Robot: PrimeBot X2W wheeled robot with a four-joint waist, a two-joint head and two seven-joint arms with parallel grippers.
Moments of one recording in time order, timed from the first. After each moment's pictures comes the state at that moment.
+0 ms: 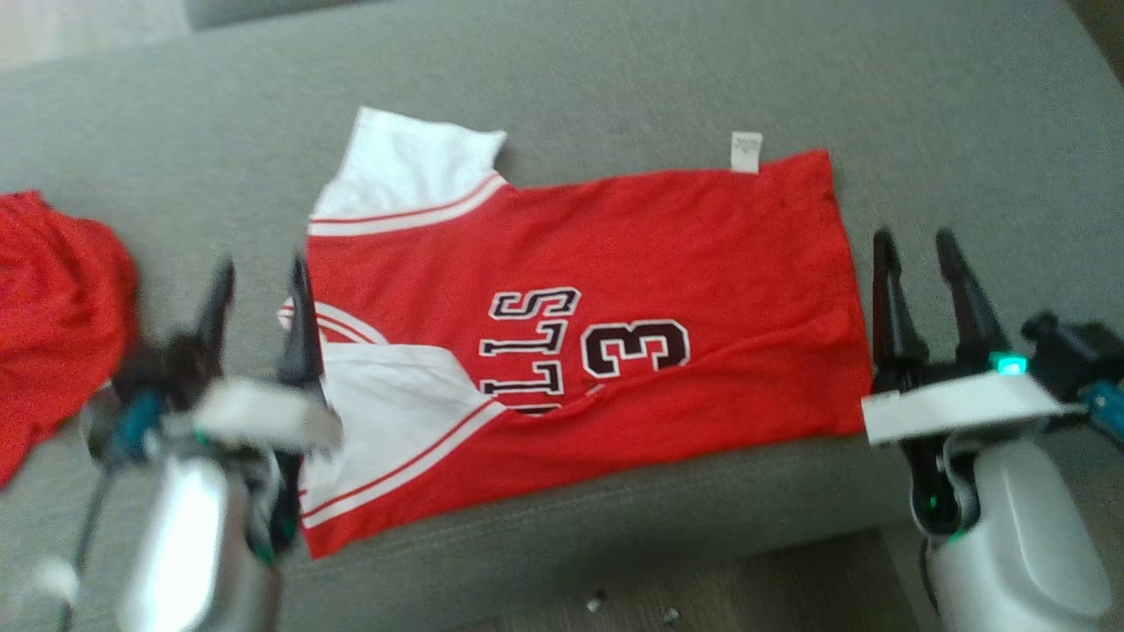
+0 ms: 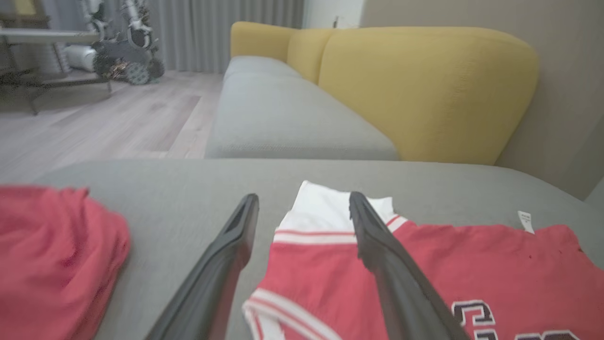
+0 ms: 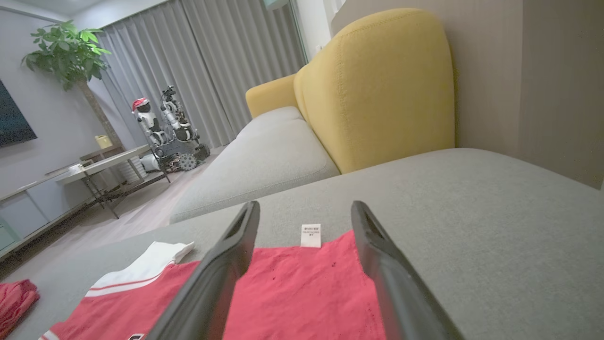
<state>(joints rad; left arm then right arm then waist) -0.21 0.08 -0.09 0.29 -0.22 0.01 -0.25 -0.26 -0.12 0.13 0.39 0.30 0.13 -0.21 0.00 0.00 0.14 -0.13</state>
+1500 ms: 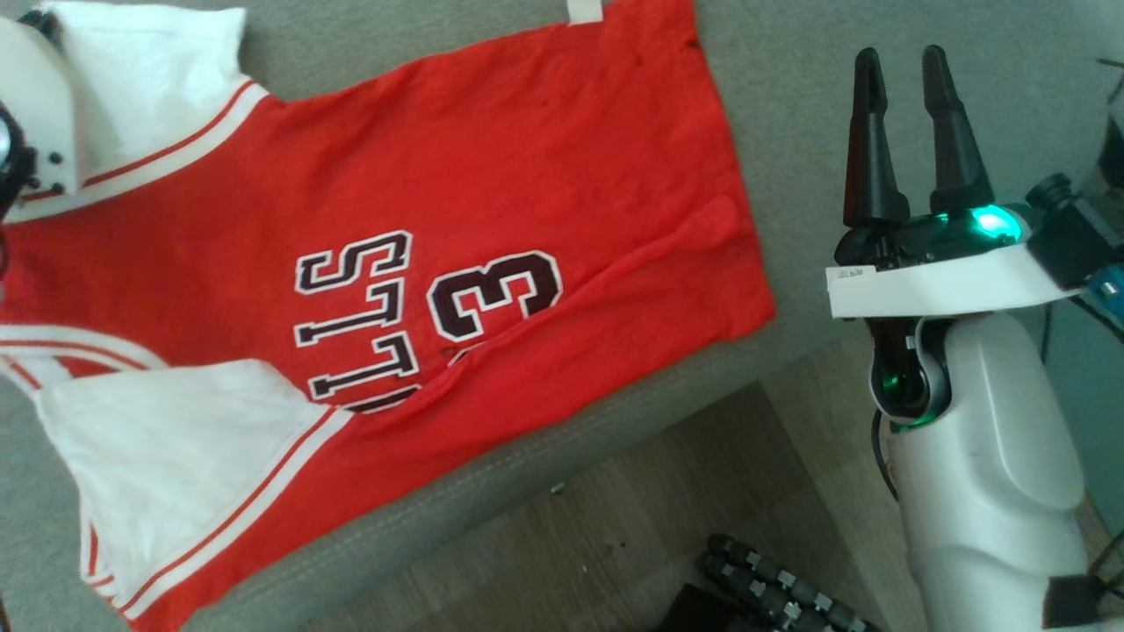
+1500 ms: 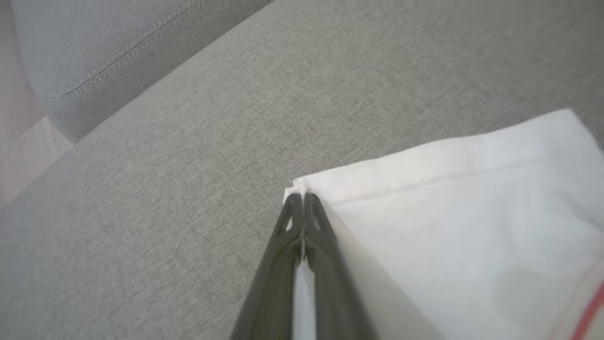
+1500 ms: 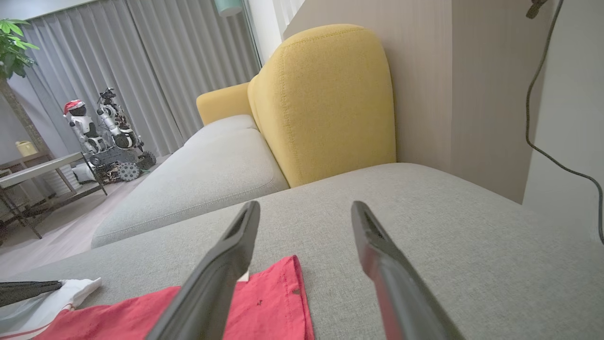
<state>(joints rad) -1.03 0.55 -0.53 0.80 -0.33 -0.13 0.31 -0.50 -0.06 0.19 0.32 0.33 0.13 -0.25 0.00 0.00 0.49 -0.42</state>
